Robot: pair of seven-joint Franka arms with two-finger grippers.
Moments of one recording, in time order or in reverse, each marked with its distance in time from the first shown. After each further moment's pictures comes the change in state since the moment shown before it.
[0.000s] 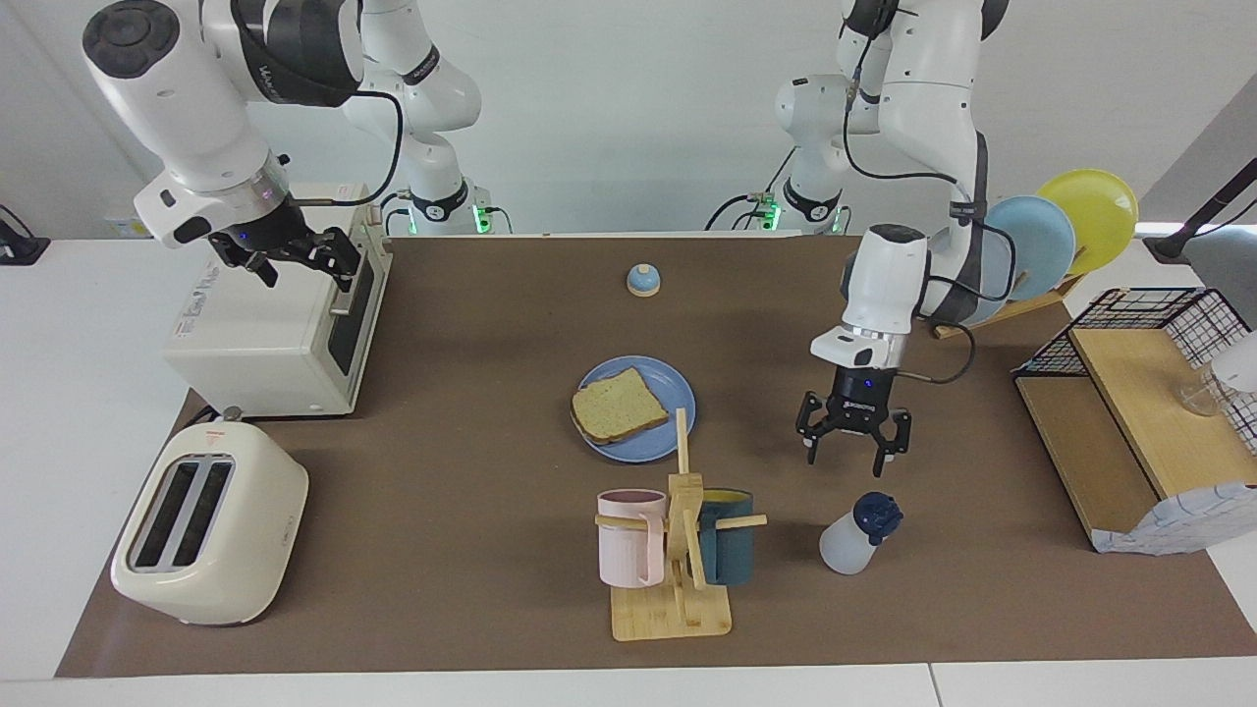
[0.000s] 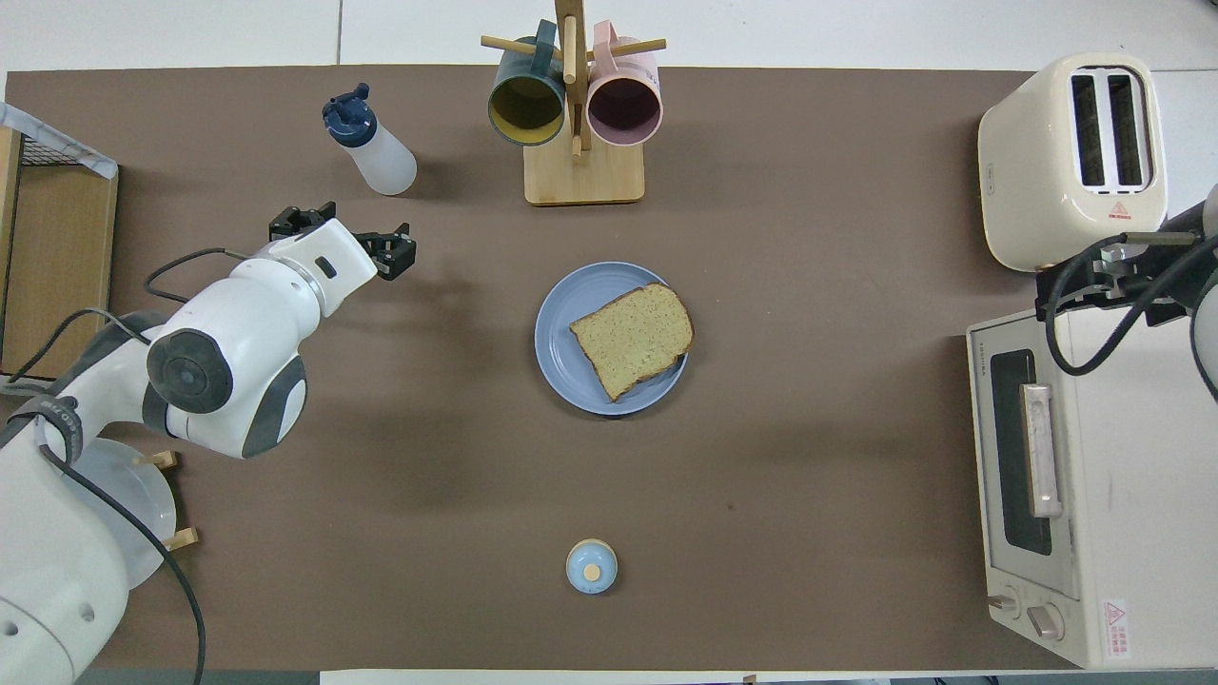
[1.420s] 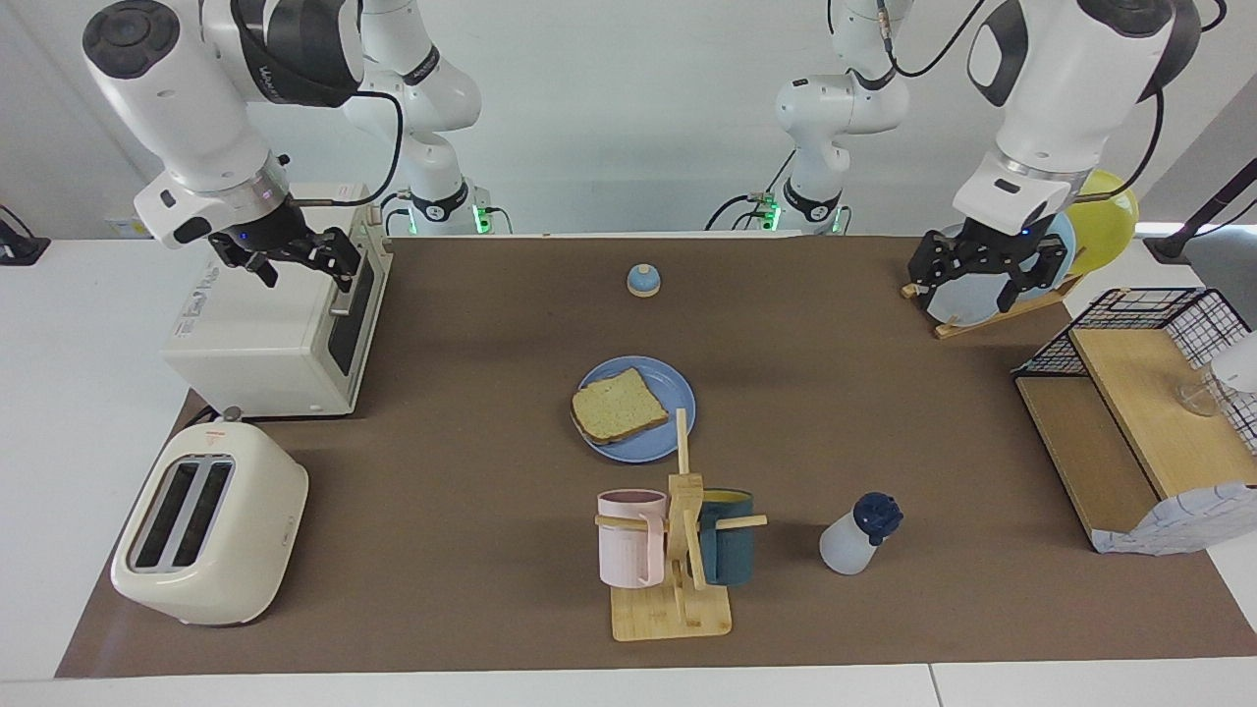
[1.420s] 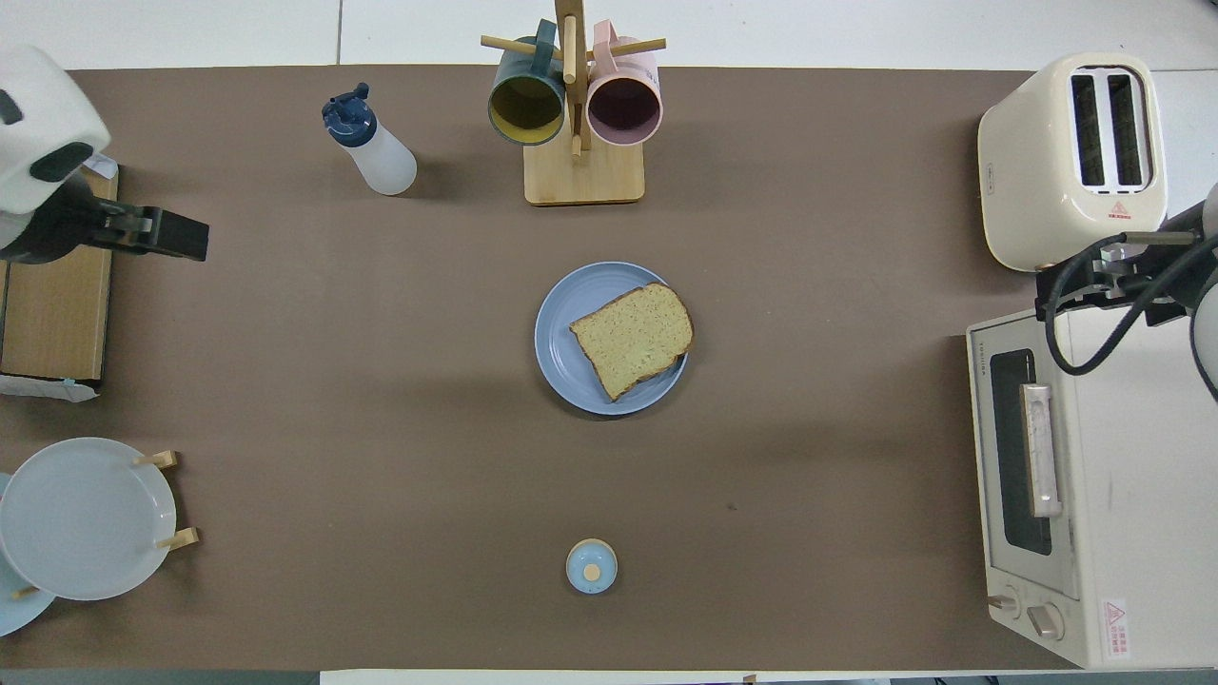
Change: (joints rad) left arm 0.133 -0.196 0.029 0.649 -0.267 -1.376 0.311; right arm 0.000 0.000 0.000 0.000 0.000 0.000 0.000
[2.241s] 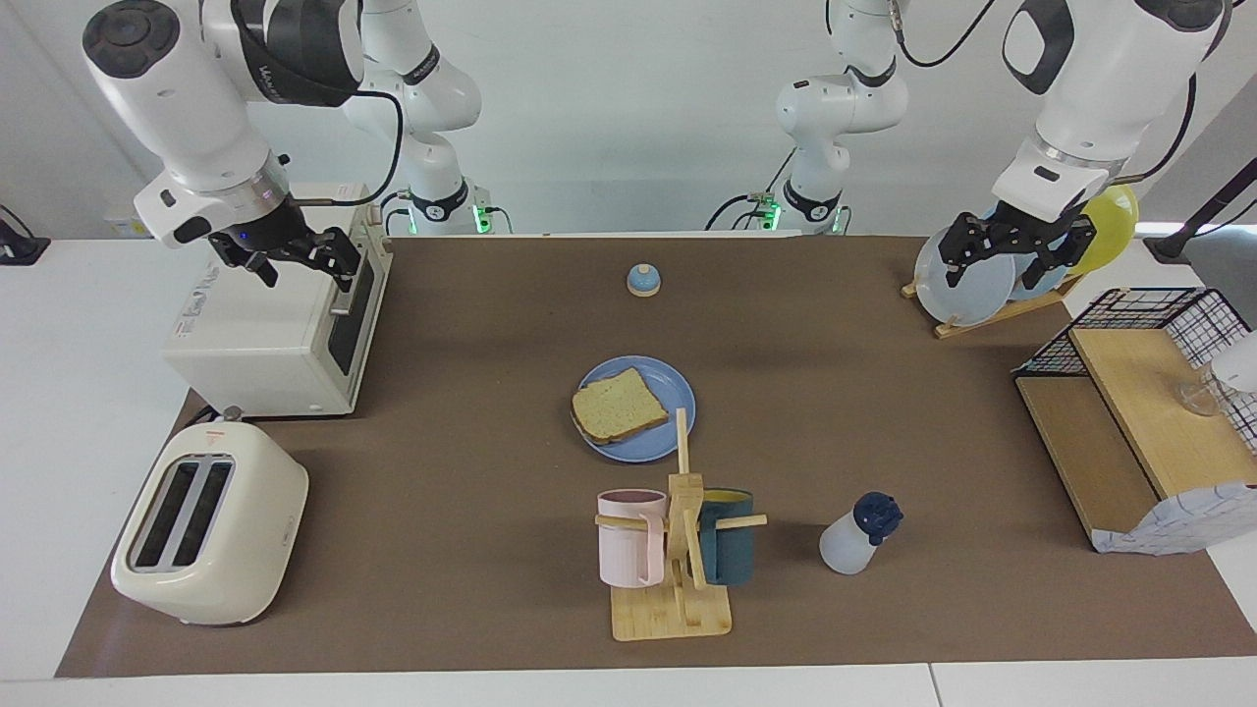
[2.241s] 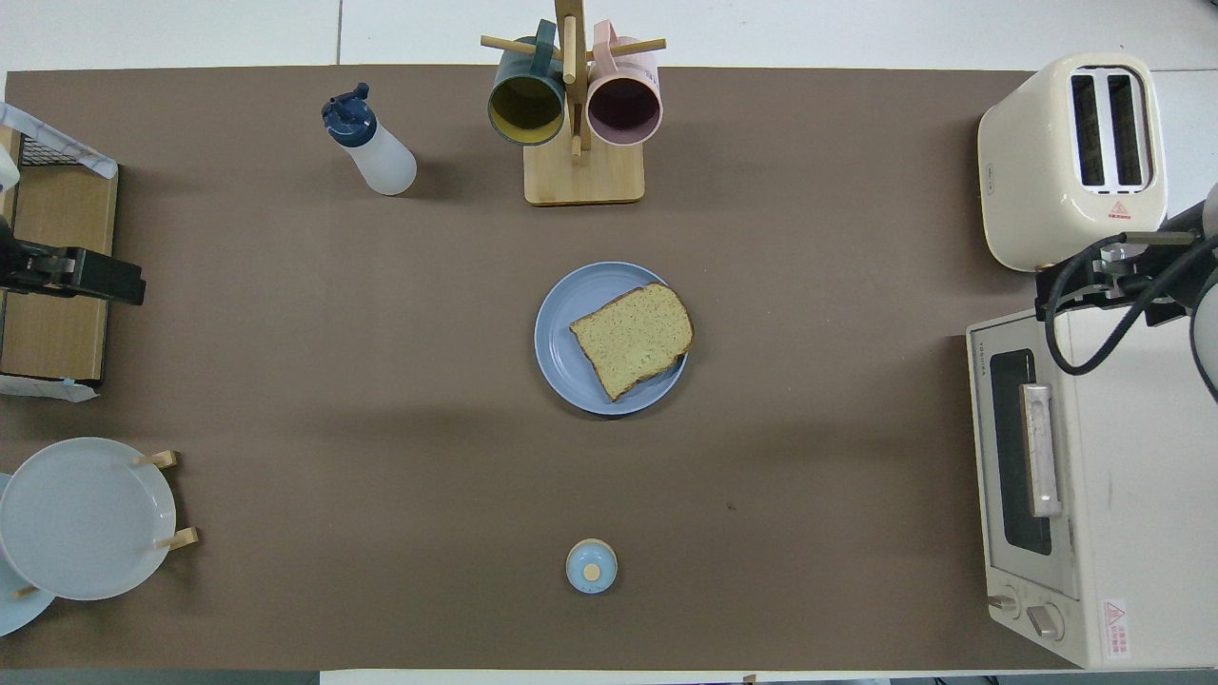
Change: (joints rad) left arm 0.021 -0.048 0.032 -0.042 -0.006 -0.079 -0.003; right arm 0.000 0.000 0.000 0.000 0.000 0.000 0.000
